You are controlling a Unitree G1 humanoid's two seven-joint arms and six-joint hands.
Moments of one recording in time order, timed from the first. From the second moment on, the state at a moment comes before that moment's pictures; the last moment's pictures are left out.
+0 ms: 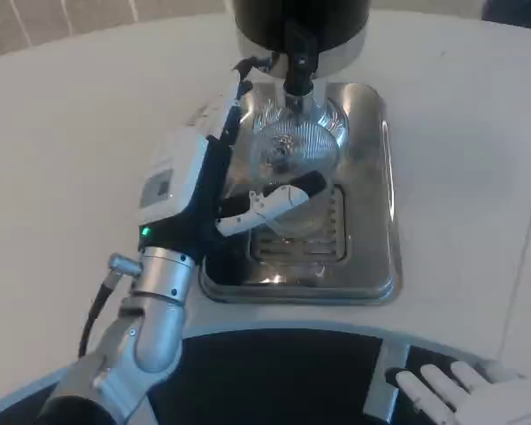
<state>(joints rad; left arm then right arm) -0.82 0.28 -0.27 0.92 0.56 -0.58 0.59 0.43 0.10 -0.34 -1.03 -1.03 -0.55 0.97</state>
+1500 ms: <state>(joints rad) -0.19 0.73 -0.02 0.39 0.58 -0.92 0.27 -0.15 0.07 0.00 -0.99 -0.98 0.48 0.79</state>
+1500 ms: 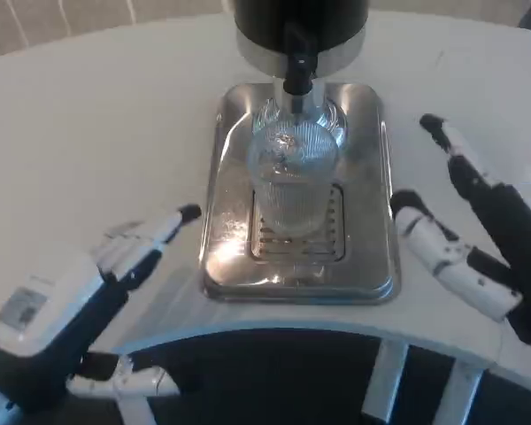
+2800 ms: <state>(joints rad) -0.11 0.77 0.03 0.35 0.63 -0.94 0.25 -0.58 -0.06 0.16 -0.71 -0.61 0.78 0.54</state>
